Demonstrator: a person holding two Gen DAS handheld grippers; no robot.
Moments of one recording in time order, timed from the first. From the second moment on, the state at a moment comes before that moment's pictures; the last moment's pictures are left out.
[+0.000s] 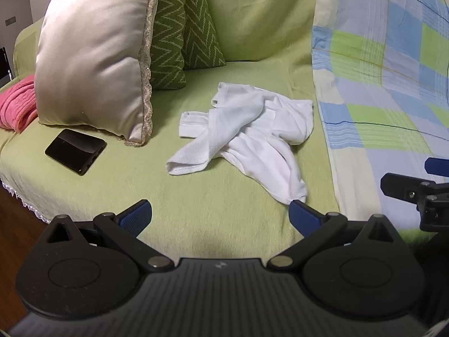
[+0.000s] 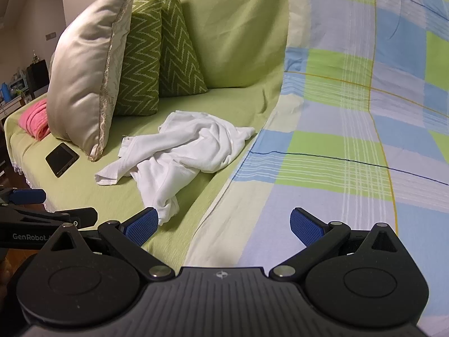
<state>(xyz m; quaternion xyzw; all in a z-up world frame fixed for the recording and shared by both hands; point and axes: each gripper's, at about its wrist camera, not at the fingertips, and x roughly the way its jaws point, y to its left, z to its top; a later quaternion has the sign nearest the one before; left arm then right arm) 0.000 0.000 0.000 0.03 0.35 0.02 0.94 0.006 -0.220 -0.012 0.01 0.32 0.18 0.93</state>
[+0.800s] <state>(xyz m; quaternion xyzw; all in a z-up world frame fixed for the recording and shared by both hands) 0.003 0.002 -0.005 0.02 0.36 0.01 0.93 0.009 -0.220 -0.011 0.02 0.33 0.18 0.93</state>
